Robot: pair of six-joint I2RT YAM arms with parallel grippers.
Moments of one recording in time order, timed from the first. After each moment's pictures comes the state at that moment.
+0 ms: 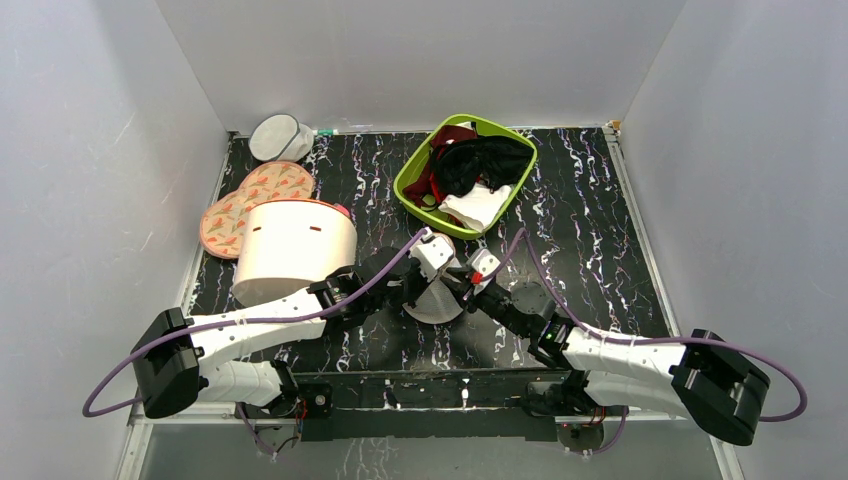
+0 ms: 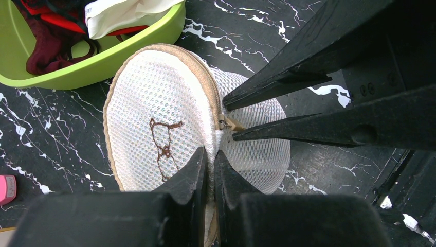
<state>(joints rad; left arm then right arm) -1.06 1.22 0.78 -0.06 -0.18 0.08 0.94 1.01 0.24 0.75 0.08 -0.13</state>
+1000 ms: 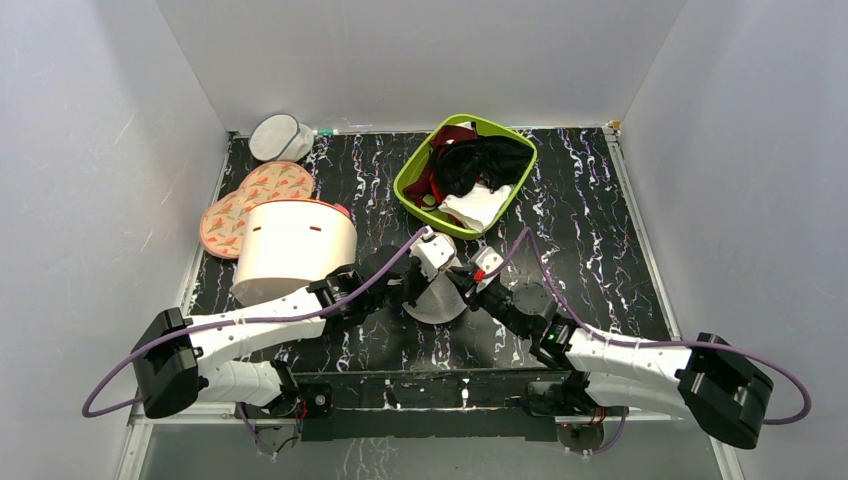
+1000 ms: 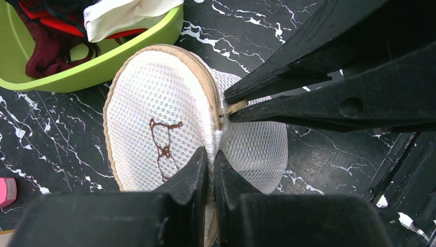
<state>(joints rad) -1.06 1.22 0.79 -0.08 -0.17 0.08 0.94 1.00 0.25 0.73 0.14 -0.12</state>
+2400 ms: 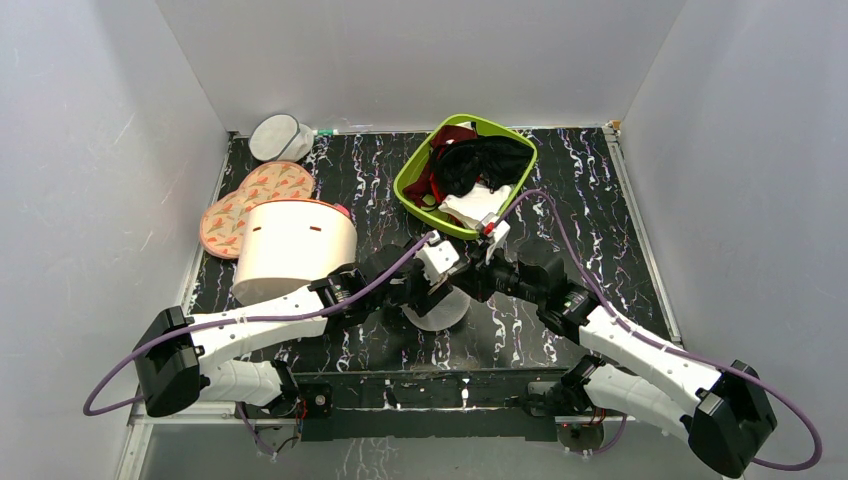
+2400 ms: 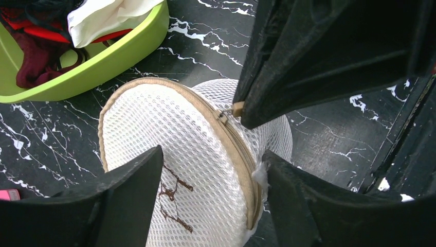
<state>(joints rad) -1.06 1.24 0.81 -0.11 -0.12 0.14 0.69 0.92 0.52 0.09 -0.32 0.21</state>
